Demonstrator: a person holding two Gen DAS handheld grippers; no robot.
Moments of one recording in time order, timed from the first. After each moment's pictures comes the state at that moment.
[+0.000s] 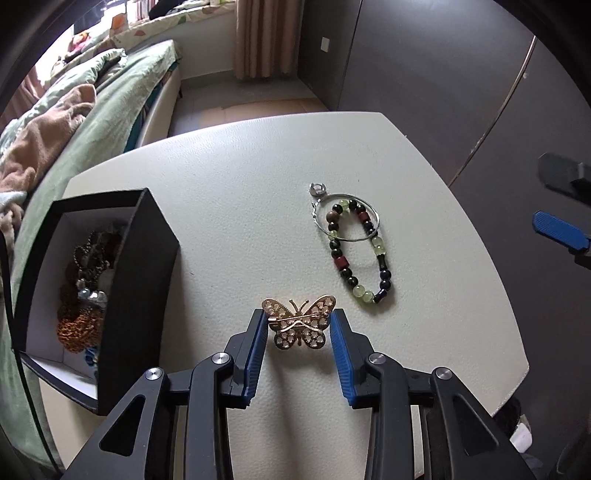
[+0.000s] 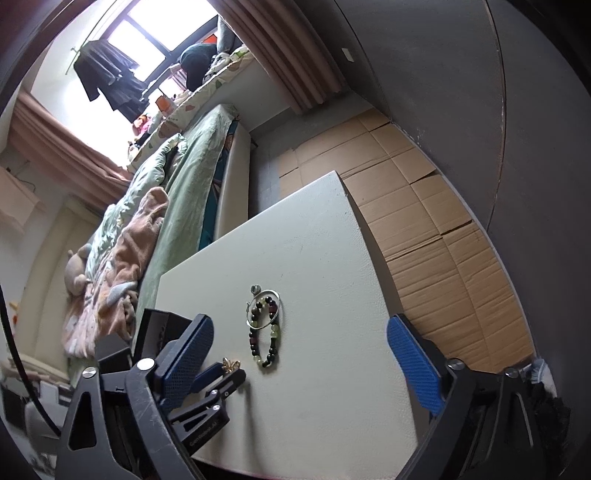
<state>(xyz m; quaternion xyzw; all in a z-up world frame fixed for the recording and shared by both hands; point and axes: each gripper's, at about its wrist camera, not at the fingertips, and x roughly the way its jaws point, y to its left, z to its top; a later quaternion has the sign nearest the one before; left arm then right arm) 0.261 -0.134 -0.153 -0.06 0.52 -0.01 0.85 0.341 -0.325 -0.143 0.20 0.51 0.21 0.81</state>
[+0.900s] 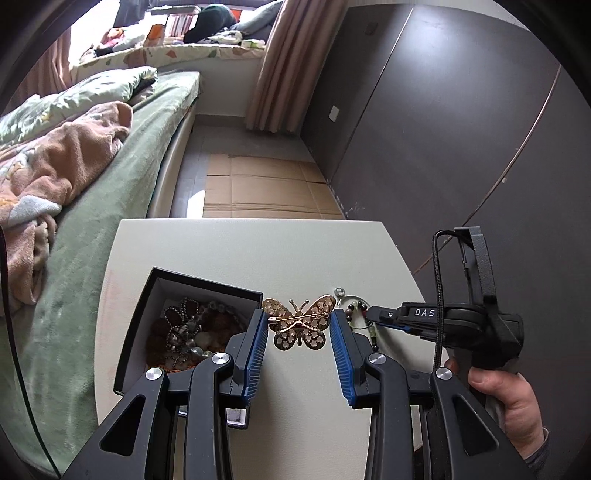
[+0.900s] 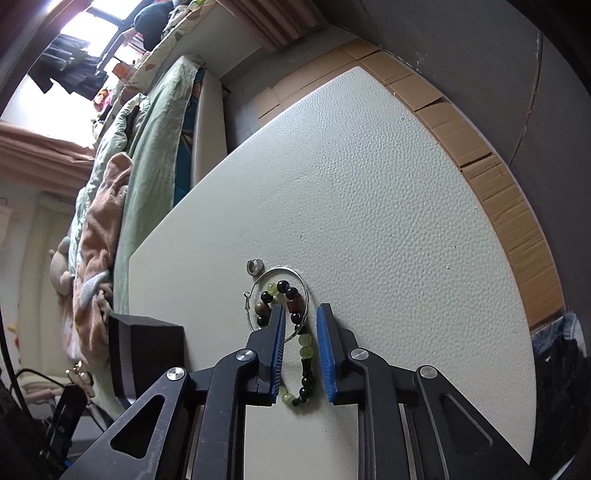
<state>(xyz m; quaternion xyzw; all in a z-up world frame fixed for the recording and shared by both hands) 0.240 -0.052 -0.064 -0.15 0.42 -0.03 0.89 0.382 -0.243 -0.220 0.21 0.61 0.18 0.74</state>
